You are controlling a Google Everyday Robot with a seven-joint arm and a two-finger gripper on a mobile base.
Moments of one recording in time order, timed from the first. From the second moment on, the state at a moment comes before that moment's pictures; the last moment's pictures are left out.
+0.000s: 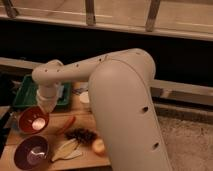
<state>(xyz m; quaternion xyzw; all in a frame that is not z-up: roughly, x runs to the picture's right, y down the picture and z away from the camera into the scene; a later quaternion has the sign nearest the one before) -0.296 0.104 0.732 -0.41 0.00 0.40 0.82</state>
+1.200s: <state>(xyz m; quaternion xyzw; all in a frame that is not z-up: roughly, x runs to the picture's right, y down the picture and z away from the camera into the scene) -0.297 0.204 0.703 -0.45 0.08 0.37 0.80</state>
